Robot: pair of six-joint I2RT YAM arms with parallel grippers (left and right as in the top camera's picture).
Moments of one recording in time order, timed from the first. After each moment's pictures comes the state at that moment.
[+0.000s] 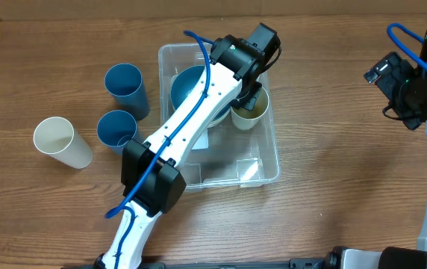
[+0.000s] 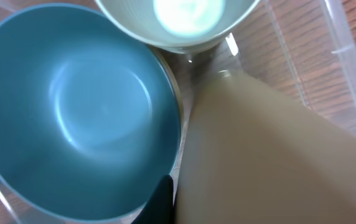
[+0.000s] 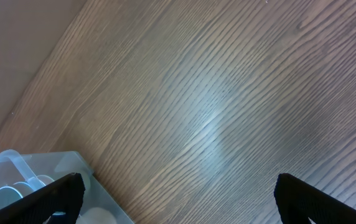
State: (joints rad) left arm -0.65 2.29 2.36 -1.43 -0.15 -0.24; right arm -0.22 1.50 1.64 -1.17 0.03 0.65
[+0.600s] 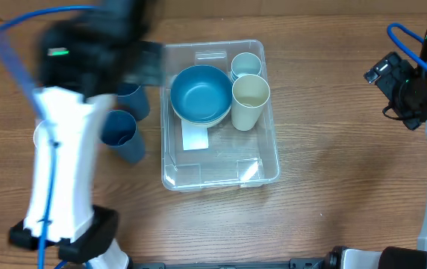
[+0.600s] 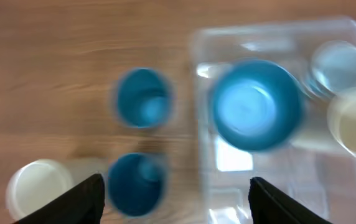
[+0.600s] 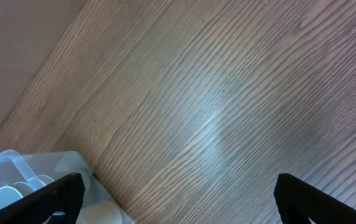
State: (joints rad) left arm -0.26 1.83 2.49 -1.69 -0.18 -0.25; right arm -0.22 1.50 1.64 -1.17 0.03 0.65
